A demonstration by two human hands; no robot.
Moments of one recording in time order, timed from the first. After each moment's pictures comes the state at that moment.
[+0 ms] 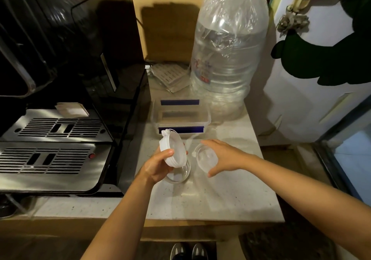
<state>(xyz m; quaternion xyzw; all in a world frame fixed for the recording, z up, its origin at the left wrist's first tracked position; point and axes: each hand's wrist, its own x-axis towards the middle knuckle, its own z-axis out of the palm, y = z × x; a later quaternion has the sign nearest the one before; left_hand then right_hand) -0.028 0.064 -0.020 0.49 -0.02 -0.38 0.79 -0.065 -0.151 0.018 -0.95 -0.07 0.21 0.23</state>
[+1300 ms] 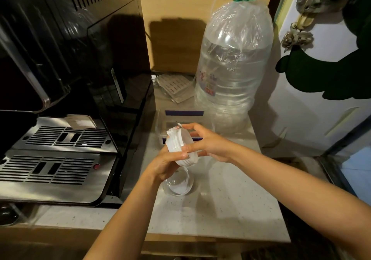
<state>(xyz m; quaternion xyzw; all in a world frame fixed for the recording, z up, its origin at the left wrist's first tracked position) -0.010 0.044 0.022 0.51 -0.15 -0.33 0.78 -0.024 -0.105 0.072 -0.75 0.00 0.23 0.62</state>
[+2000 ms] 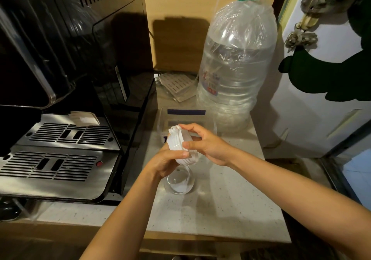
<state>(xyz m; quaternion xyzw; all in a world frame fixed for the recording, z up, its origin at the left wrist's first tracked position) -0.009 0.049 0.027 0.53 -0.14 -0.33 0.77 -0.027 -0.096 0.062 -0.71 -0.05 0.18 0.68</state>
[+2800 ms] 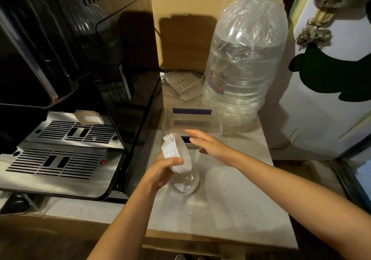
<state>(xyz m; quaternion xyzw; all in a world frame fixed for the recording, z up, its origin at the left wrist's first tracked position) -0.023 0.066 0.006 0.54 -0.07 -0.28 0.79 -0.015 -0.103 0.042 -0.80 -0.04 0.21 0.56</state>
